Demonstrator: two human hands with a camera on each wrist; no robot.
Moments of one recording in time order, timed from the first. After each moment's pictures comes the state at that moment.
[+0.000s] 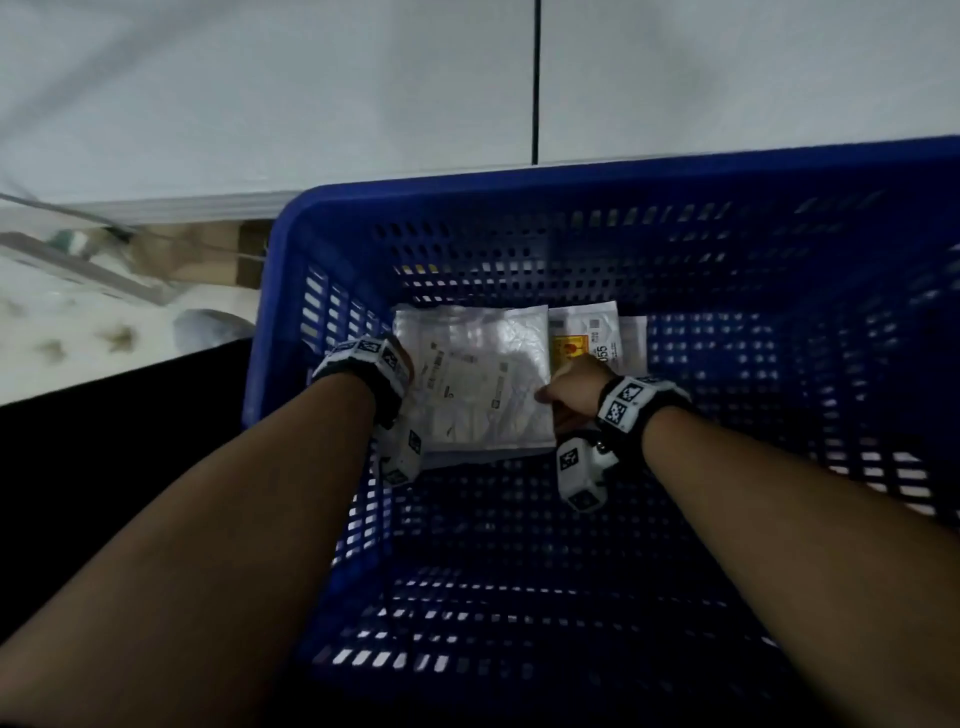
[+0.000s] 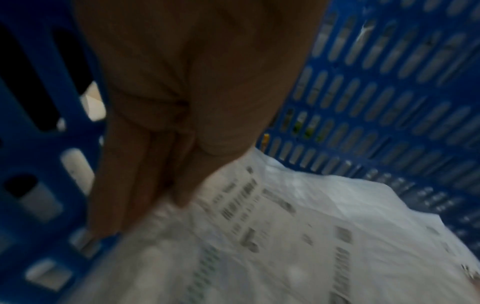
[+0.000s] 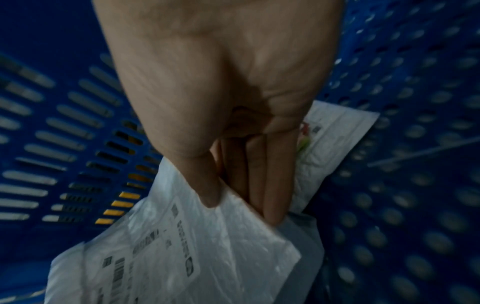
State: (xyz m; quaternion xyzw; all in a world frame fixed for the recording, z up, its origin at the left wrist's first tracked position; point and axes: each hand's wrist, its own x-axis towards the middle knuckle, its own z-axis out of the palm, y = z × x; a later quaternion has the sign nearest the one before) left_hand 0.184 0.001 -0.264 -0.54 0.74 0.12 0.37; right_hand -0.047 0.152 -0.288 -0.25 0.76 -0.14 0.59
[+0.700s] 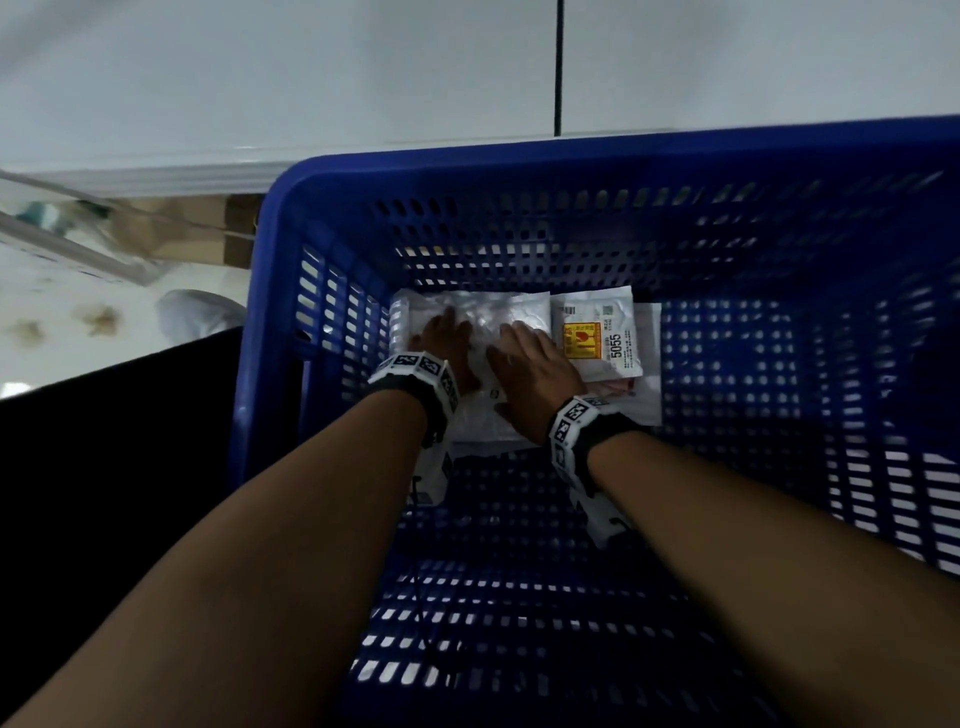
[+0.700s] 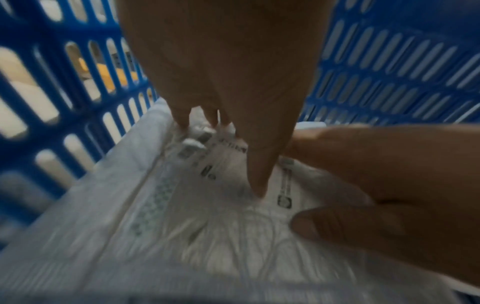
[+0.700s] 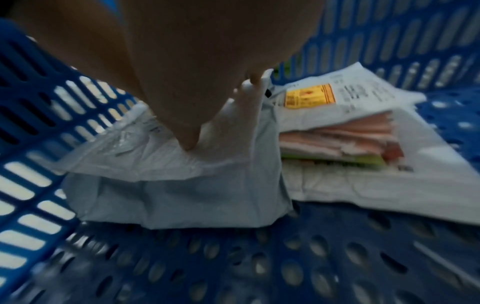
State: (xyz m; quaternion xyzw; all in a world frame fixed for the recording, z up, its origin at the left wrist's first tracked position) left_hand 0.138 0.019 -0.326 -0.44 0.82 0.19 0.31; right_hand 0.011 0.145 -0.326 -0.72 0.67 0.00 0.18
